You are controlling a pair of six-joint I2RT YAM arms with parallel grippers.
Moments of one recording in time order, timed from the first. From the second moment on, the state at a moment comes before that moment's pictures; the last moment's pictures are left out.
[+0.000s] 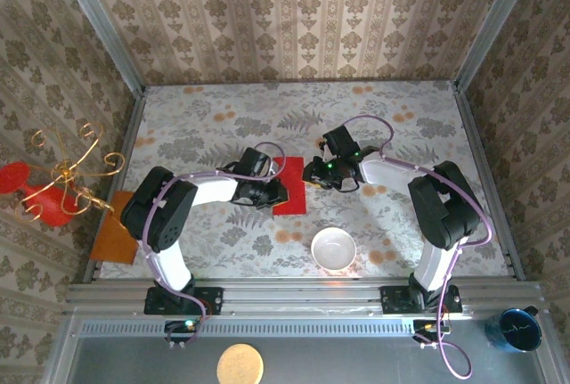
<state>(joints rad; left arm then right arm) -0.61 1.78 0.86 -0.11 0.48 -0.74 0.48 1.78 1.09 -0.30 -0.40 0.78</state>
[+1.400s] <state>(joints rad) -0.60 1.80 0.93 -0.19 0.51 -0.79 0.46 2.07 1.30 -0.35 -0.51 0.68</state>
